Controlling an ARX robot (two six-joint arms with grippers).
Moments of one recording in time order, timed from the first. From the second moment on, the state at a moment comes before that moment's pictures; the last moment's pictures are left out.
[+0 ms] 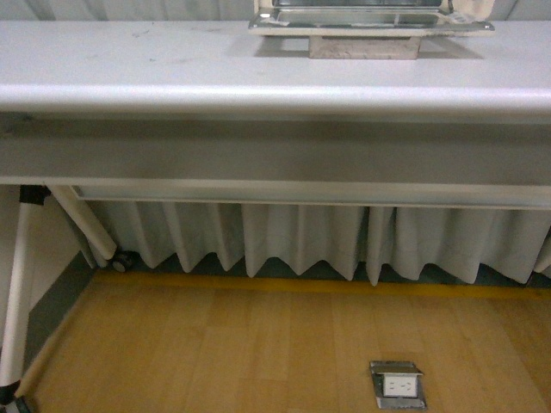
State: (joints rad) left arm 0.00 0.01 0.01 0.00 0.00 -0.02; right arm 0.00 0.00 0.01 0.00 0.00 -0.01
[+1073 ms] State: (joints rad) left arm 0.00 0.01 0.01 0.00 0.00 -0.01; right arm 0.00 0.00 0.01 0.00 0.00 -0.01
